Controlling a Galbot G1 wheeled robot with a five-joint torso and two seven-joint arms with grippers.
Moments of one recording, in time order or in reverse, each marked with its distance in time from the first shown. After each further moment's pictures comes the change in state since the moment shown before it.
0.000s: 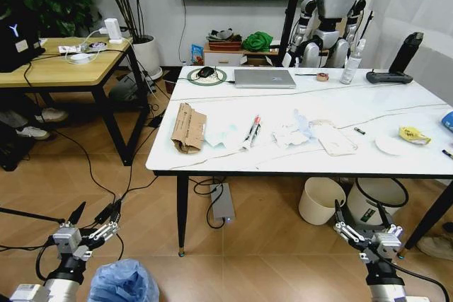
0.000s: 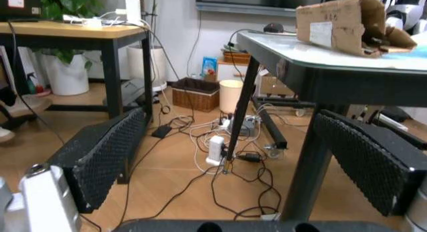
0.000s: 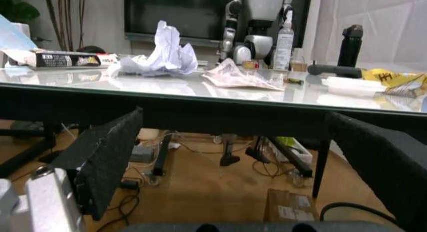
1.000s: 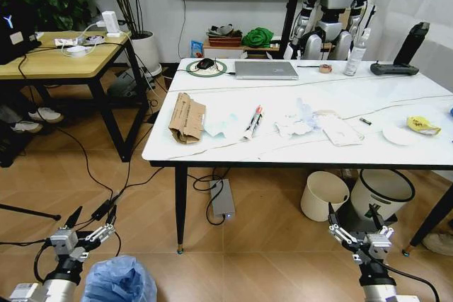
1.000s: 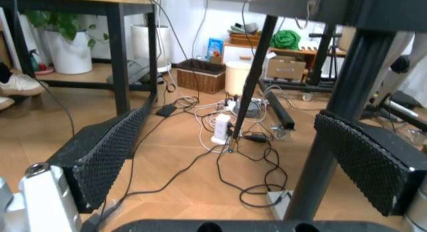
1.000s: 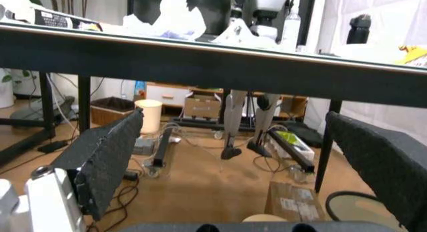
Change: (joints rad) left arm -0.002 0.039 -0.002 0.066 -0.051 0.006 0.007; right arm 0.022 0.014 0.004 -0.022 -0.032 0.014 -0.015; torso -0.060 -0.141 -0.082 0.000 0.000
